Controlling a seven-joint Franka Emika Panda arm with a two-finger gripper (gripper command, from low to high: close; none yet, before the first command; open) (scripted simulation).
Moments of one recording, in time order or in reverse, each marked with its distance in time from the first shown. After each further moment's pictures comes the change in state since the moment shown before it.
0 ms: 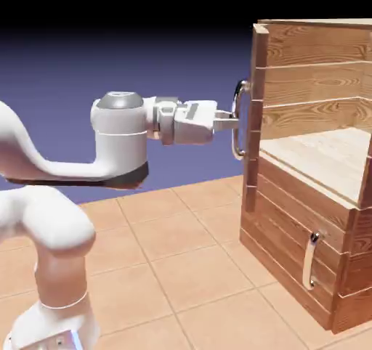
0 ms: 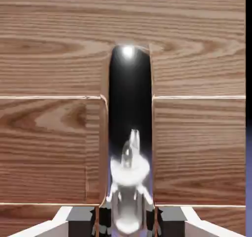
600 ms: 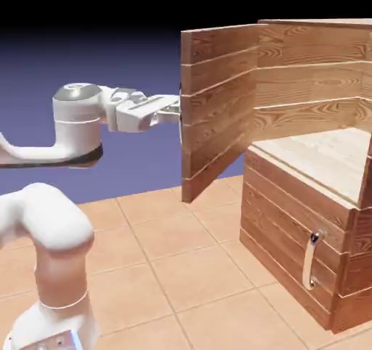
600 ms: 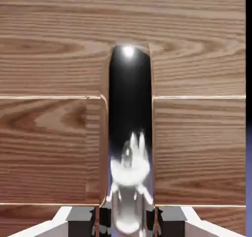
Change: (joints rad) arm 0.024 -0.059 0.652 -0.039 0.699 -0.495 -0.063
